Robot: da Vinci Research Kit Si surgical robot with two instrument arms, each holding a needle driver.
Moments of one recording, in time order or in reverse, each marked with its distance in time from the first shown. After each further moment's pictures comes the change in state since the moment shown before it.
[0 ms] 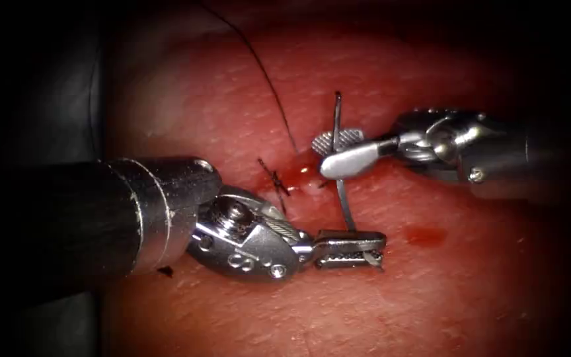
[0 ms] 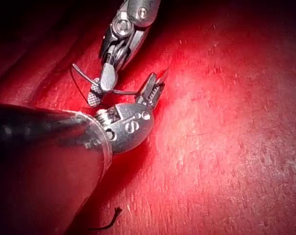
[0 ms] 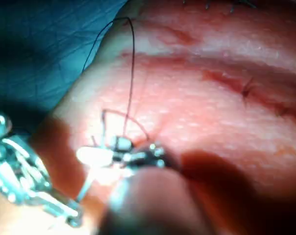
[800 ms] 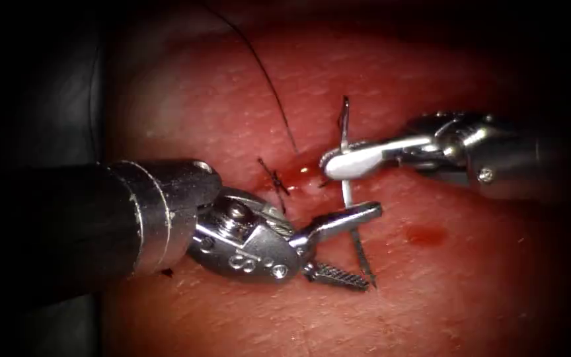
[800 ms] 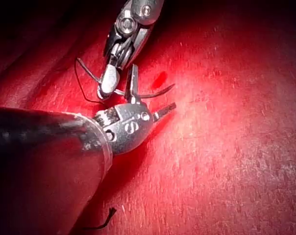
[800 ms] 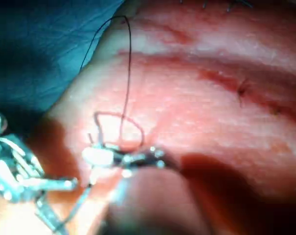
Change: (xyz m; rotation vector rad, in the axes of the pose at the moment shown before) right arm 0.000 0.000 -0.001 -0.023 -0.003 -0.050; left arm 0.000 0.000 0.000 -0.004 -0.041 -0.087
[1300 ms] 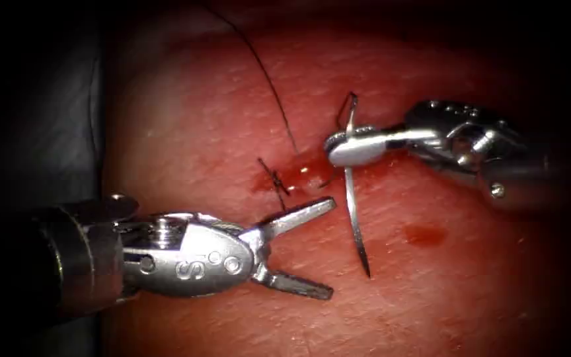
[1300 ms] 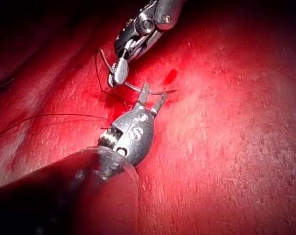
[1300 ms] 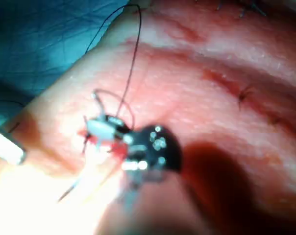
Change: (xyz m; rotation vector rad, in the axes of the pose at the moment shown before) right arm 0.002 0.000 -0.001 -0.068 0.042 -0.345; left arm 0.001 -0.003 -0.007 -0.004 -0.127 -0.344
